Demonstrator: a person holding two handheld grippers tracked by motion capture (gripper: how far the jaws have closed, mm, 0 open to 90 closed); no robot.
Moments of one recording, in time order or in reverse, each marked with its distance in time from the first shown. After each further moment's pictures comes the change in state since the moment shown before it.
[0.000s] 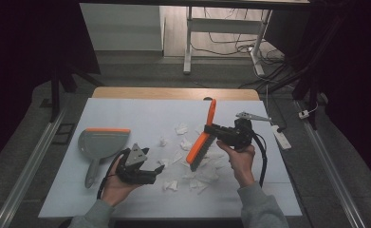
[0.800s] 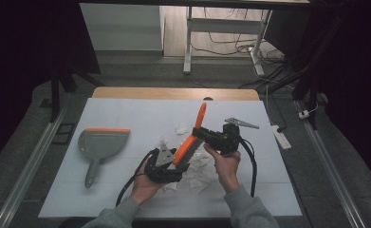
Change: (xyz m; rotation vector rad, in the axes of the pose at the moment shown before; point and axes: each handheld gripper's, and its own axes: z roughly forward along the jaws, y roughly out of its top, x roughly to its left) left arm -0.038 0.022 0.057 -0.065 -0.028 0.010; right arm 0.019 -0.021 0.026 -0.064 0.017 0.073
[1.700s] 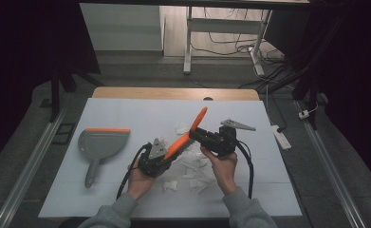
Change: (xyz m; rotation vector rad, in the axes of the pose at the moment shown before) left arm 0.030 0.000 -0.012 0.040 0.006 -0.031; right arm 0.009 -0.004 0.003 0.007 -0.008 -0.080
